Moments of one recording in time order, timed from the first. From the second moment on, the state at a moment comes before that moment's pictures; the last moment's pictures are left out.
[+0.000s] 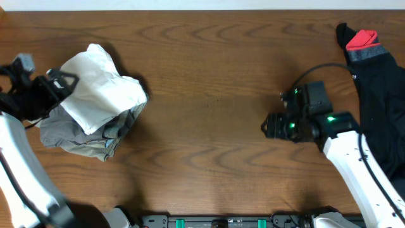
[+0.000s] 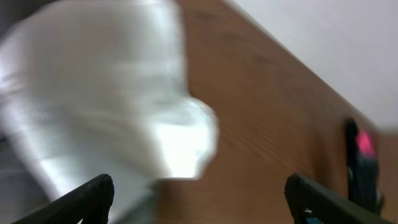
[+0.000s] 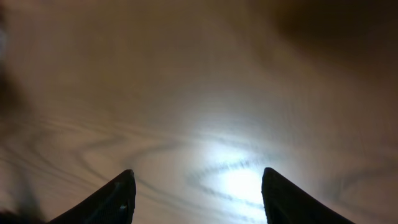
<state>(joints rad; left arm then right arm) 0.62 1.45 1.47 -1.08 0.73 0.03 0.21 1.29 0.96 -0.85 -0.28 0.34</state>
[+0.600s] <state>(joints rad) -0.31 1.07 1.51 -1.25 0.07 0.06 0.21 0.88 1.27 -0.87 -0.25 0.20</state>
